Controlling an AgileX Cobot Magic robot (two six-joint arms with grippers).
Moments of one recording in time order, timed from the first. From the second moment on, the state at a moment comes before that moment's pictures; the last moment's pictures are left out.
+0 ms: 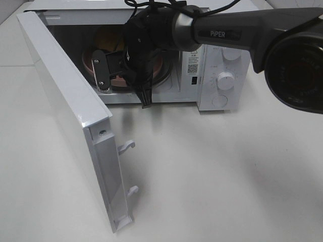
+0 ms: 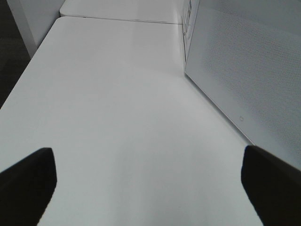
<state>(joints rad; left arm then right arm) 0.06 -0.01 -0.52 -0.05 1.08 0.01 0.68 2.42 -2.01 -0.33 0.62 -1.04</state>
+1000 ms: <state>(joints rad) 0.06 -0.01 -0.52 -0.05 1.08 0.01 0.68 2.43 -2.02 -0.32 0.59 -1.04</state>
